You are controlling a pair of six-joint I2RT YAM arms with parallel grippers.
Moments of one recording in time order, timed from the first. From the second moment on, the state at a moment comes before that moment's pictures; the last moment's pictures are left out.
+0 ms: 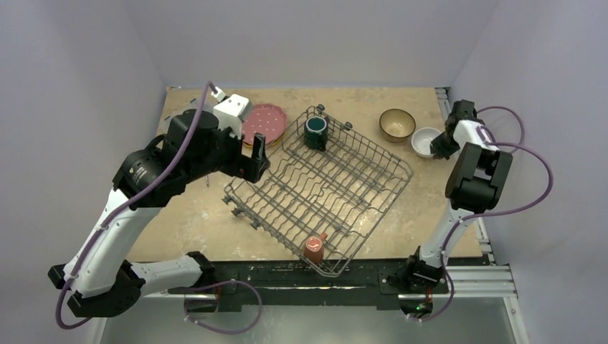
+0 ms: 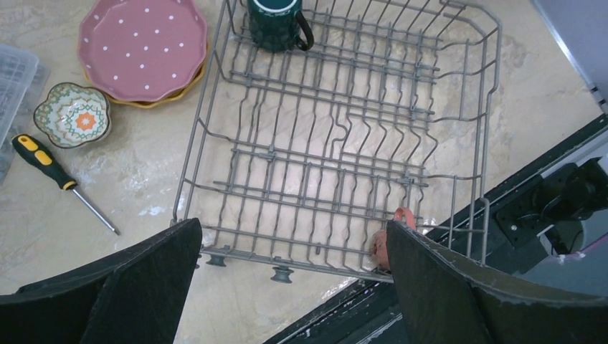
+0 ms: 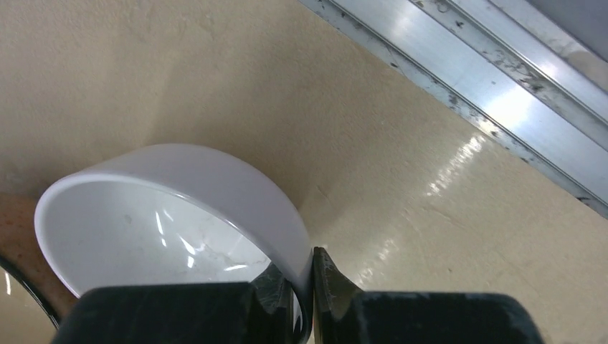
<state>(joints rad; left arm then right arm) -0.73 1.11 1.65 -1.11 -0.12 -0.23 -0.34 2.01 1.51 -0.64 0.13 0.68</state>
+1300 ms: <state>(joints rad) -0.70 1.00 1.10 -0.35 0.34 -1.22 0.36 1.08 0.75 0.16 -0.98 1.08</state>
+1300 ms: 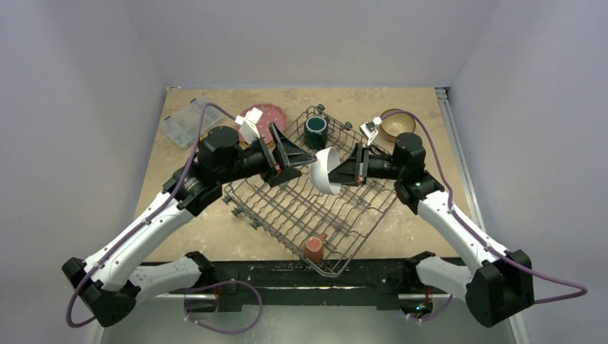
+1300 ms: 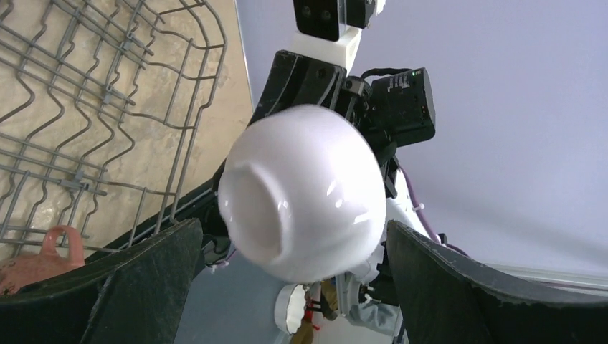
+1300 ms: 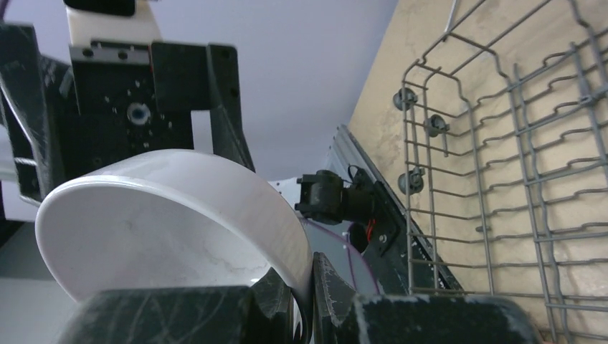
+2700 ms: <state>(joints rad) -0.82 1.31 1.55 -0.81 0.34 -0.97 0.42 1.06 0.80 -0.07 -0.90 0.90</state>
